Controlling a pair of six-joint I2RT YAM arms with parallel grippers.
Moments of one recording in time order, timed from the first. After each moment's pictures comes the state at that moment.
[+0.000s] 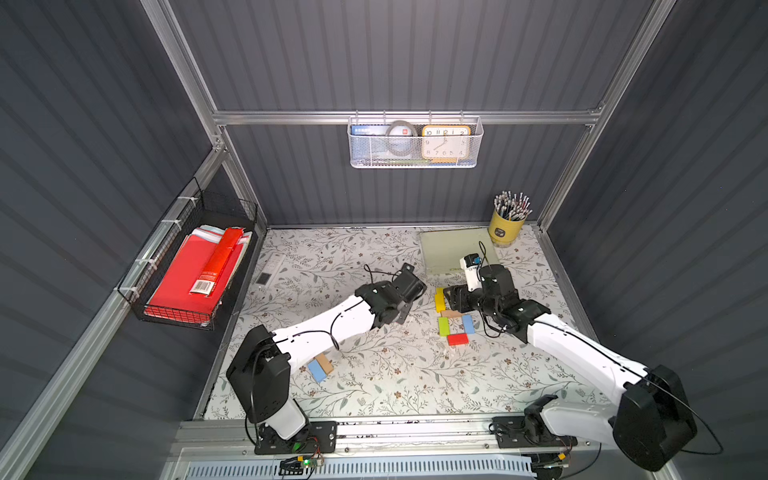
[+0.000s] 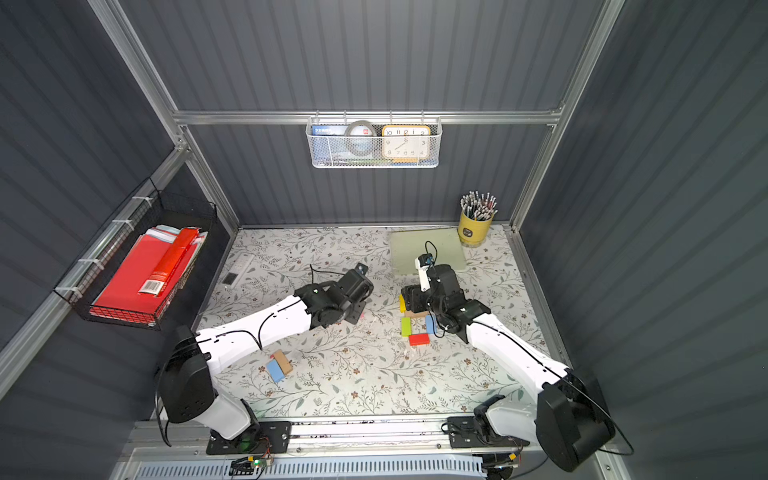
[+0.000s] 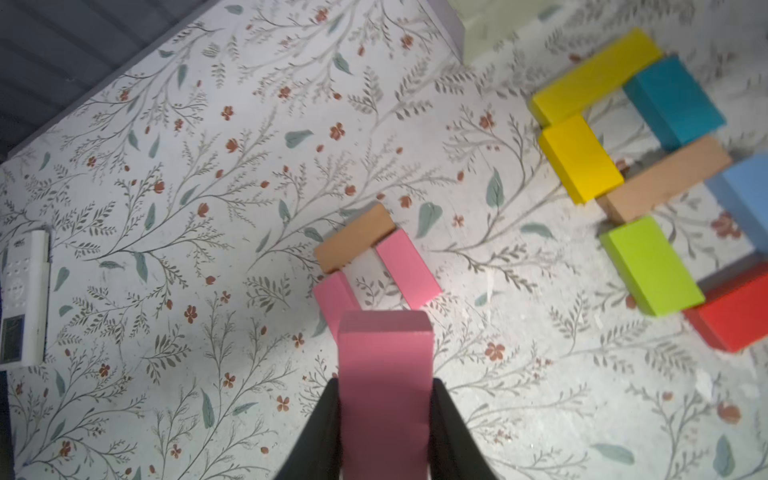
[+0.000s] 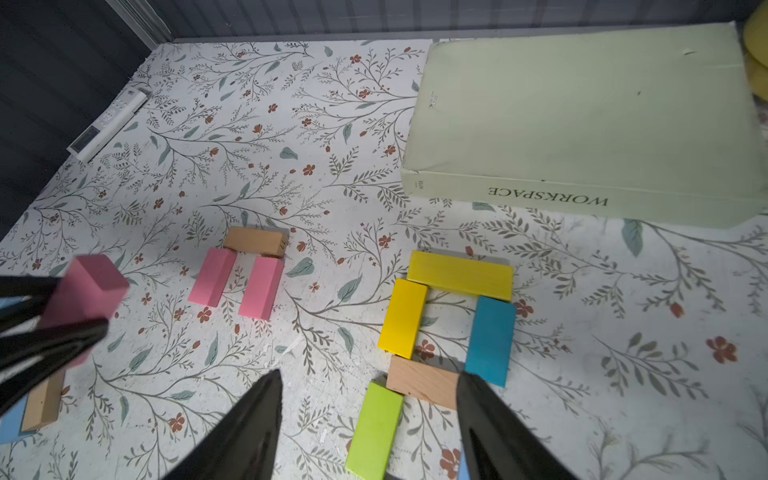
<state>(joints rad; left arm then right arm) -0.89 1.63 1.27 -0.73 -0.44 -0.26 0.52 1.21 0.81 -0.23 -0.03 0.23</state>
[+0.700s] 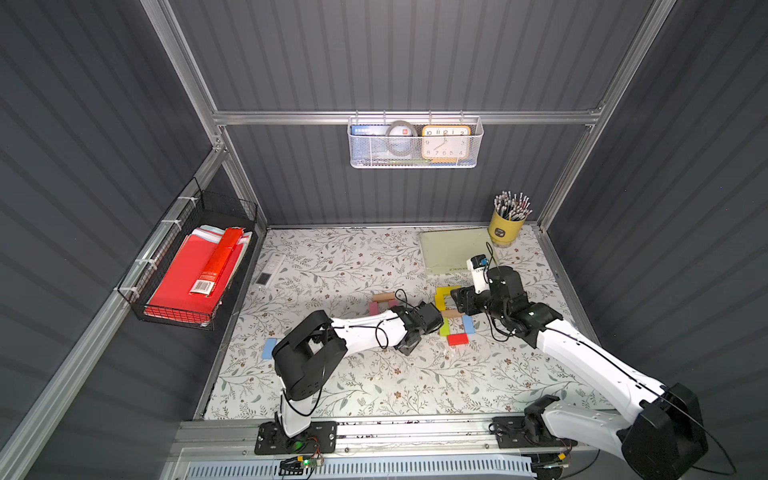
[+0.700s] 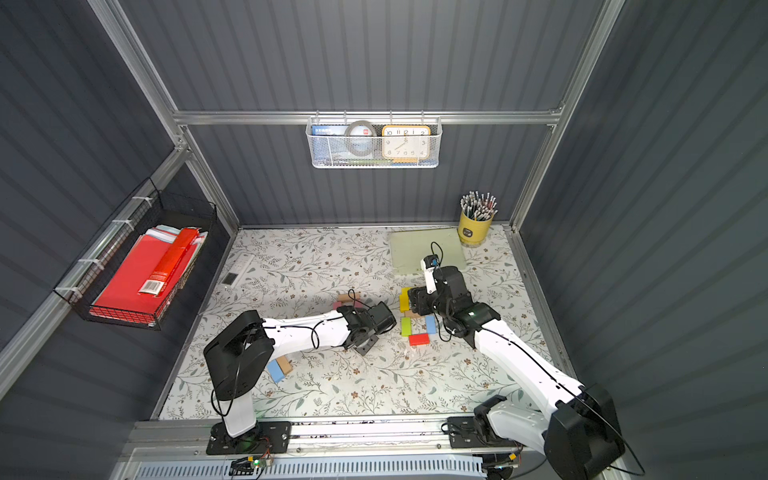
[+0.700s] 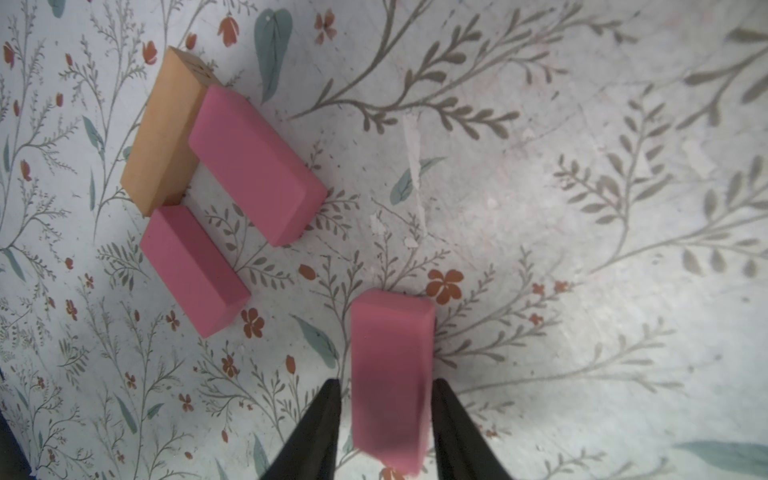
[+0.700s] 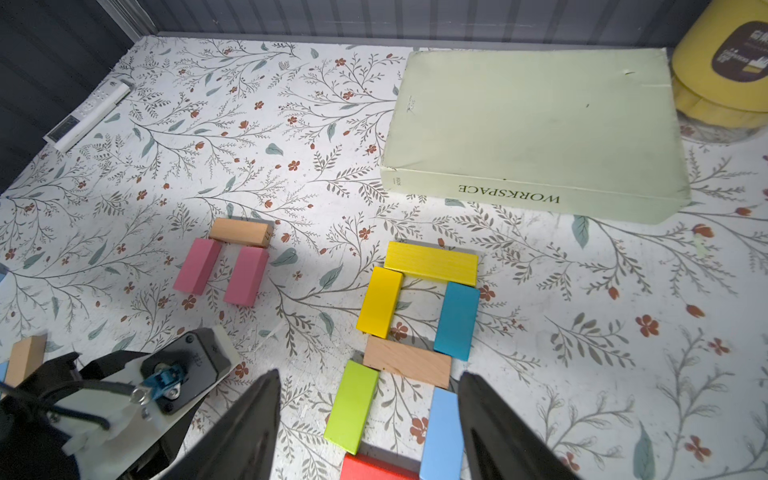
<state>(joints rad) -0.99 1.87 1.22 -0.73 -0.42 -0.25 0.51 1.15 0.81 -0.30 0.00 0.19</state>
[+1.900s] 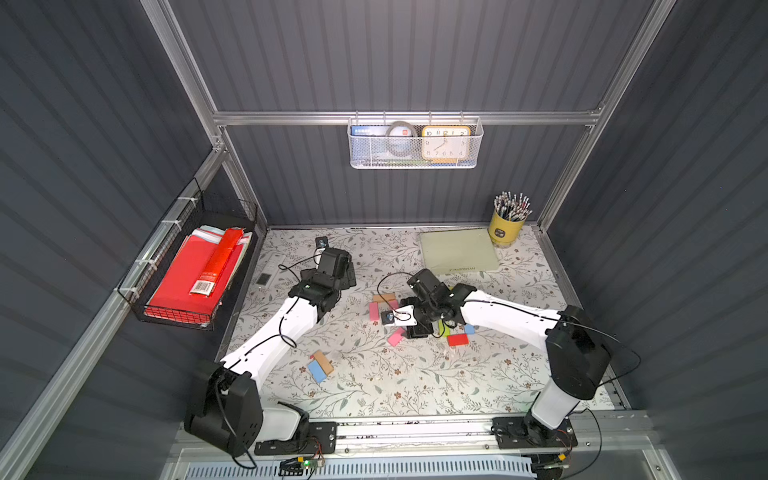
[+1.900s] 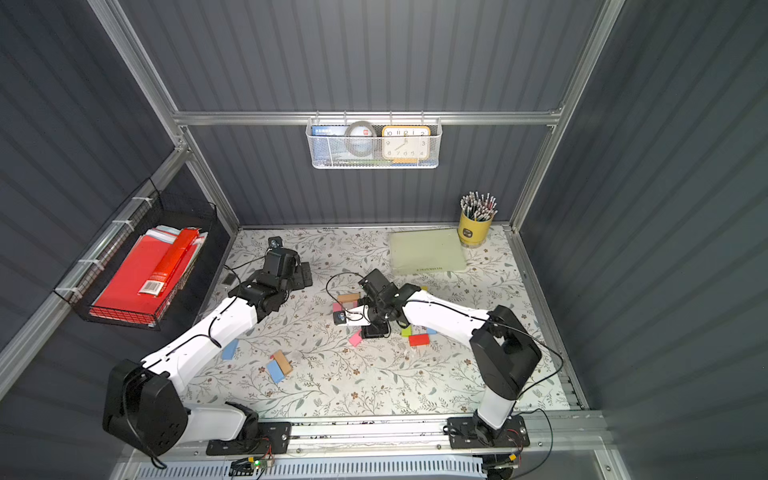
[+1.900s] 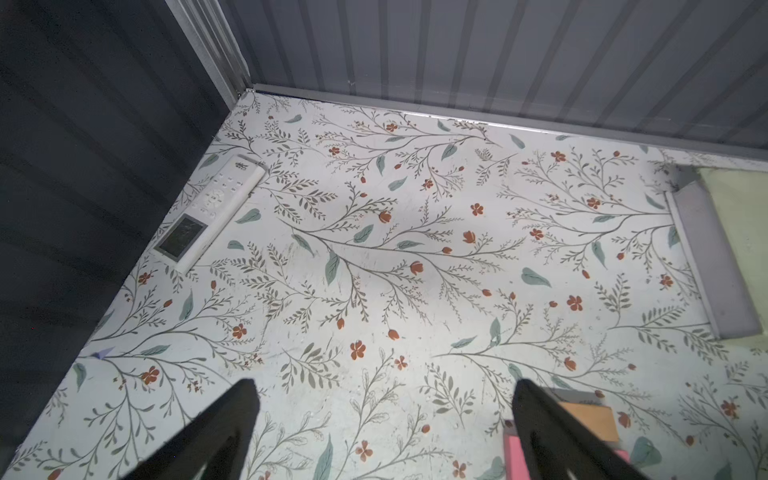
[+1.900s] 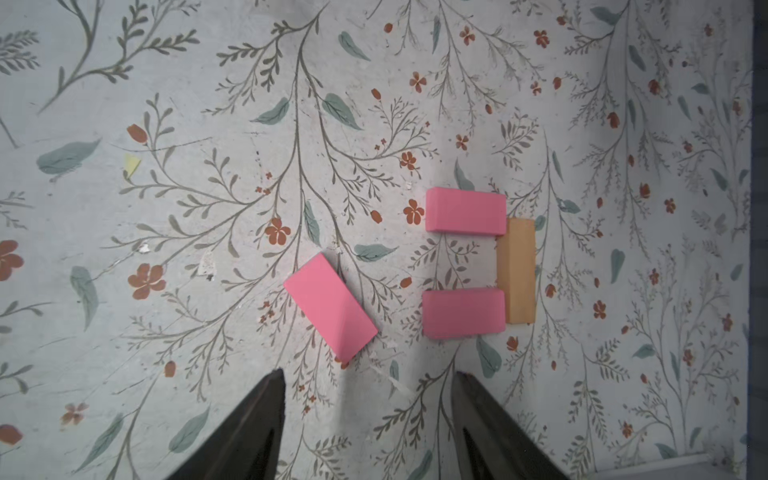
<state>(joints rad) -0.40 1.35 1.04 -0.39 -0.49 -0.39 0.87 1.75 1.23 -0.52 -0.22 -0.98</state>
